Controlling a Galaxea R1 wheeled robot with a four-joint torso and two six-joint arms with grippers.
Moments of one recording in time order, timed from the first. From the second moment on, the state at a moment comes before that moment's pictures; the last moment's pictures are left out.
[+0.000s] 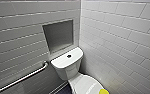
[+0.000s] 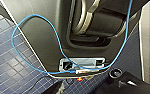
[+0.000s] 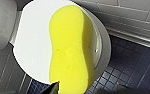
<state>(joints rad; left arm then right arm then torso) 1.73 2.91 -2.40 0.07 -0.17 -0.11 -0.90 2.37 -1.92 0.42 0.00 0.10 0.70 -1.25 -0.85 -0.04</state>
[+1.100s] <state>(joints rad) 1.73 2.92 -2.42 0.07 -0.17 -0.11 -0.81 2.43 -2.02 0.43 -0.12 0.11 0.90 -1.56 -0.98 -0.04</state>
